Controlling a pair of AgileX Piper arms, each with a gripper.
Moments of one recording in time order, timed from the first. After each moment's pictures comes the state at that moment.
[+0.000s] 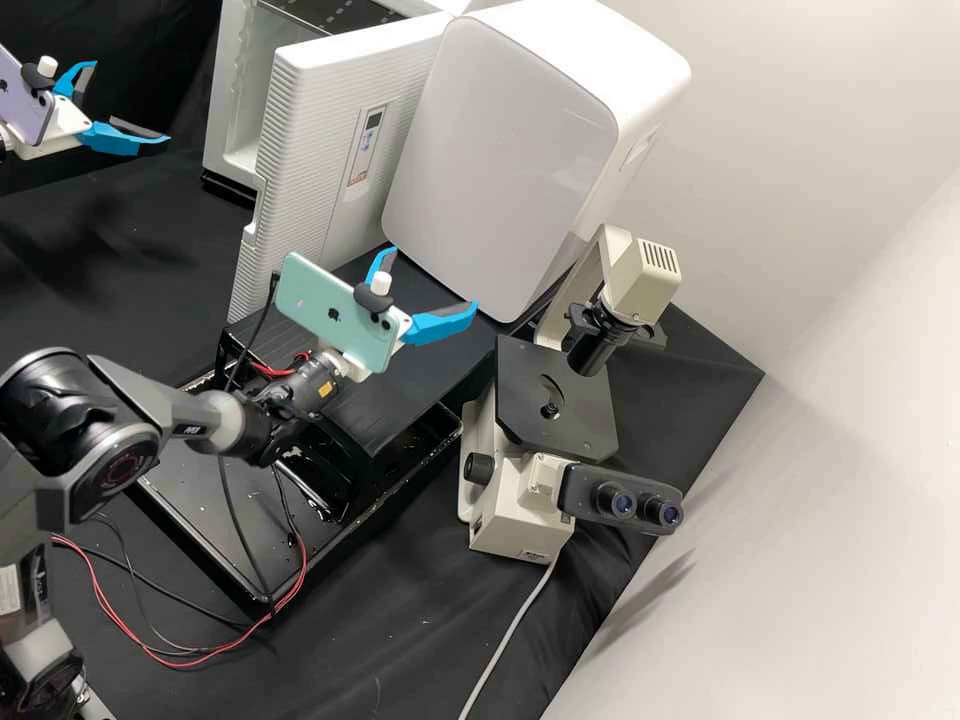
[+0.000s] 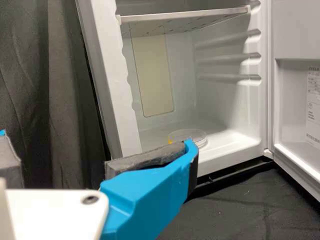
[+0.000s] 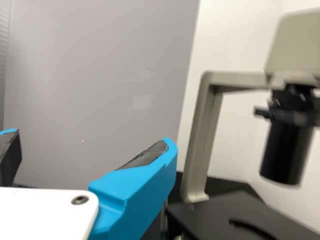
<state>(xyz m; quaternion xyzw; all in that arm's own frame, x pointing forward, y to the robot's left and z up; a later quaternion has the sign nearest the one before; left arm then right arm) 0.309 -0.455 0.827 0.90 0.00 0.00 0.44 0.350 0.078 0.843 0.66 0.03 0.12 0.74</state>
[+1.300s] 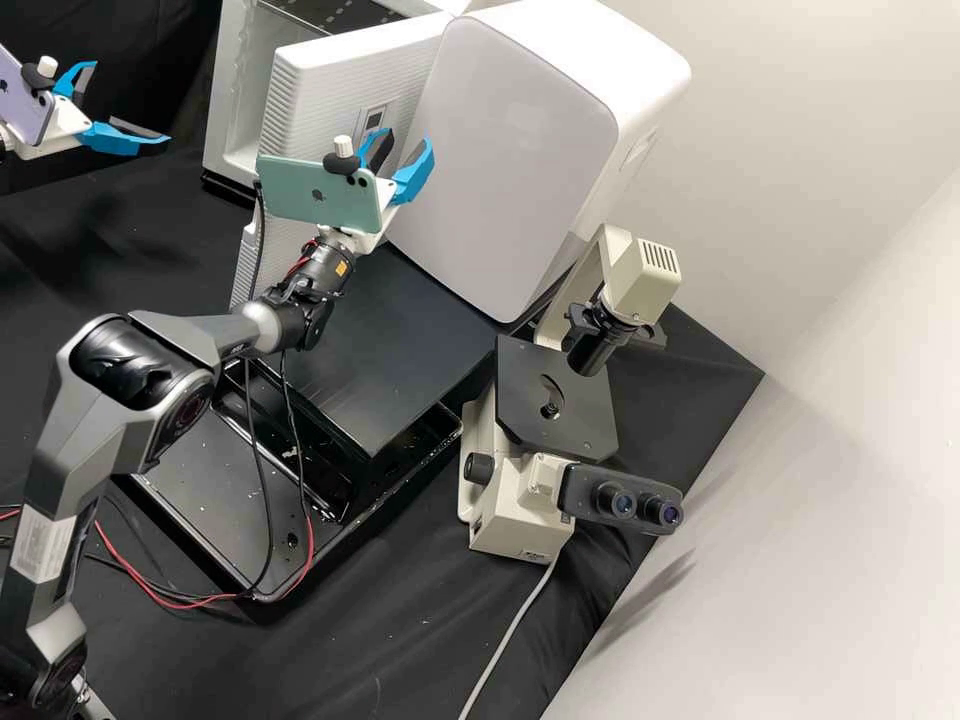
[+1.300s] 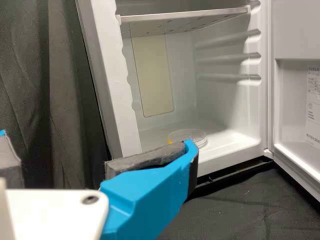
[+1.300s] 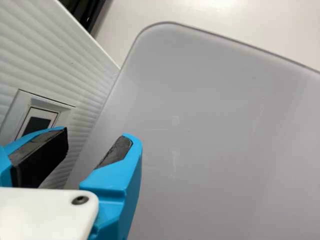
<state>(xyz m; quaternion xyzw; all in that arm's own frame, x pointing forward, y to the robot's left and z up) 0.309 -0.455 0.827 0.90 0.00 0.00 0.44 0.440 0.183 0.808 0.56 0.14 0.21 0.79</state>
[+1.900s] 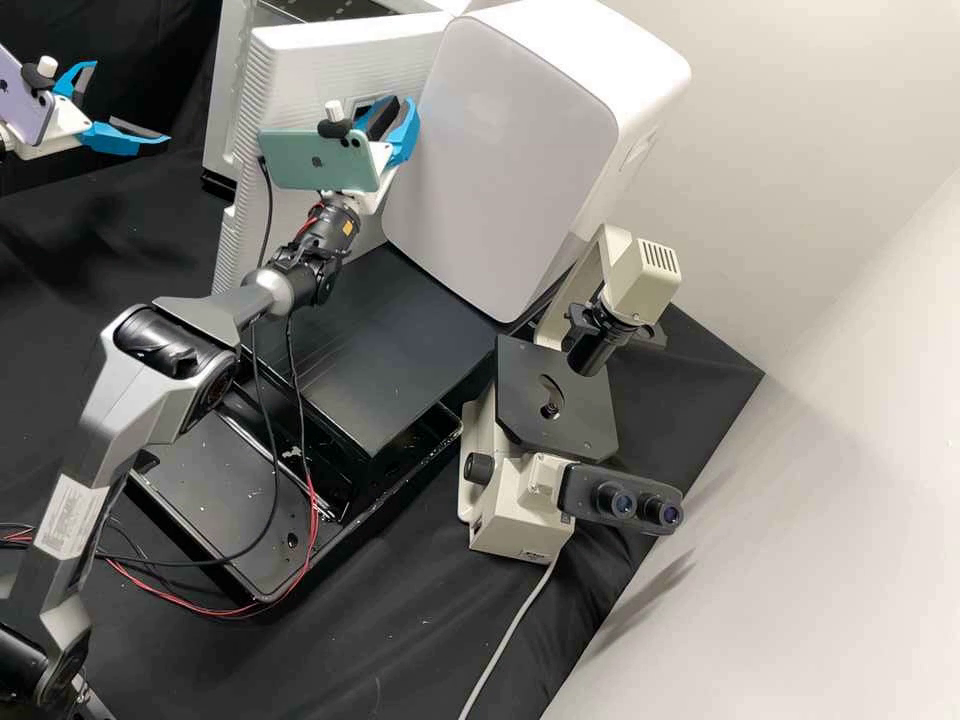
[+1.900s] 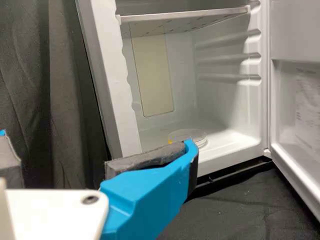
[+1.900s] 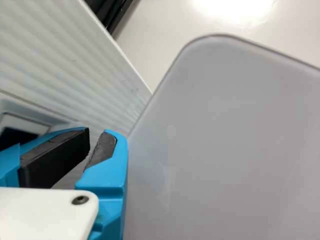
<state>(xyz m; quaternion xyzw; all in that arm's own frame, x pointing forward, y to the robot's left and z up) 0.309 -0.455 0.827 0.90 0.00 0.00 0.44 0.491 0.222 0.780 0.52 0.15 0.22 0.81</state>
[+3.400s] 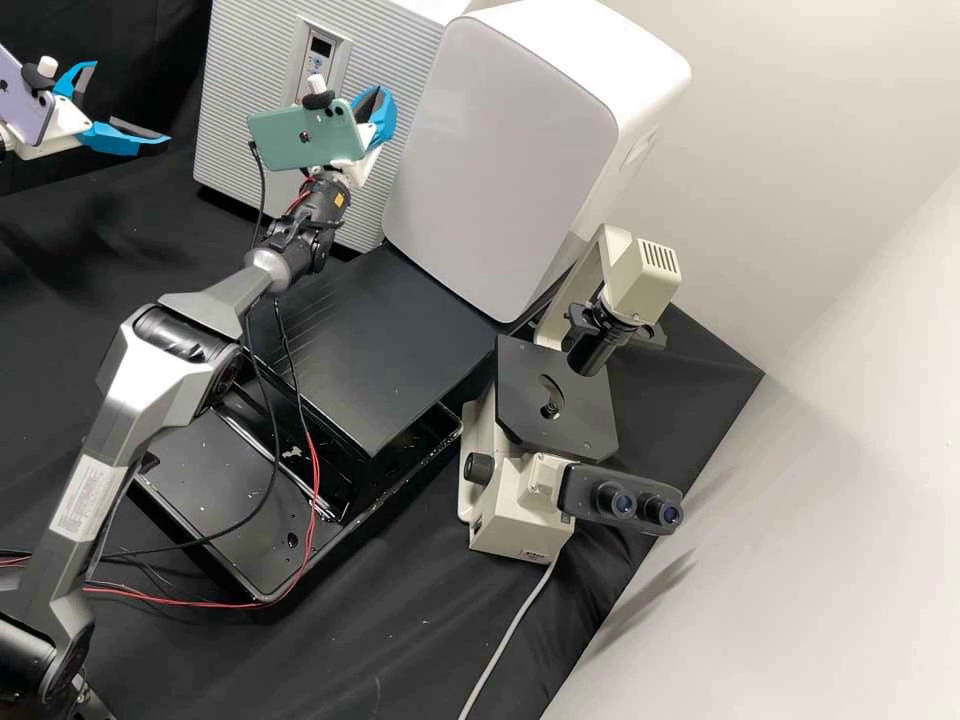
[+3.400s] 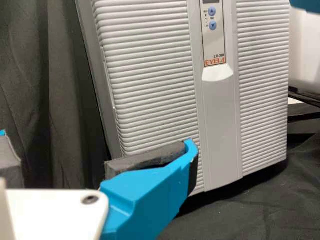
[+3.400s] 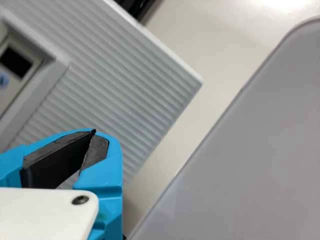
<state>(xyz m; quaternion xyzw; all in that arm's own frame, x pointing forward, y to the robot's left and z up) 0.309 -0.455 0.827 0.90 0.00 0.00 0.44 0.515 0.233 0.737 0.47 0.16 0.19 0.85</state>
